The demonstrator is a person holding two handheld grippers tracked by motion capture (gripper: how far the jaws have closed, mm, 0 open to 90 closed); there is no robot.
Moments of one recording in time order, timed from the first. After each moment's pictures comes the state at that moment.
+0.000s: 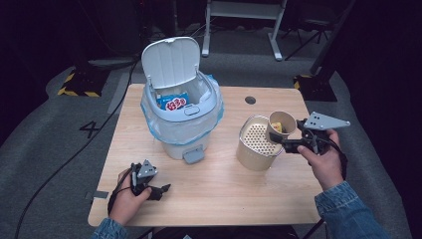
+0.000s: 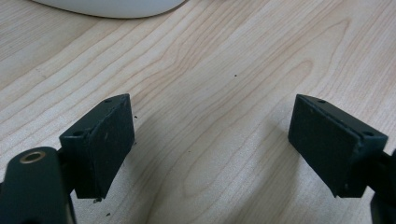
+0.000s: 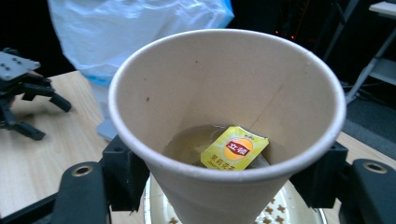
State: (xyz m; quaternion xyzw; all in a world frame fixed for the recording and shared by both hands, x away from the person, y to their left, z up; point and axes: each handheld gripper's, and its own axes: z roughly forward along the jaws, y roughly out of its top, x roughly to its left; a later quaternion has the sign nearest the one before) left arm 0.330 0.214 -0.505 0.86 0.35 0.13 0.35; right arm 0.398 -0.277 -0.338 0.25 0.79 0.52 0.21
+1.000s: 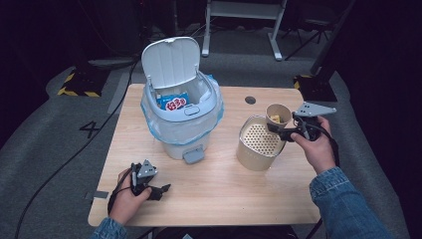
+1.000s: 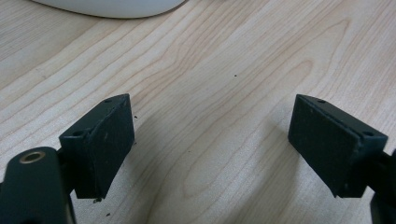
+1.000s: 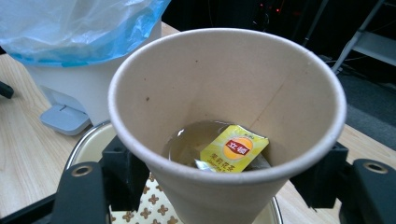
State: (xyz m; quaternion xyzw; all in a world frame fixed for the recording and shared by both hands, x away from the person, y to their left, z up) left arm 0.331 0.214 -0.505 0.86 0.35 0.13 0.35; right arm 0.443 -0.278 -0.352 0.28 0.81 0.47 0.23
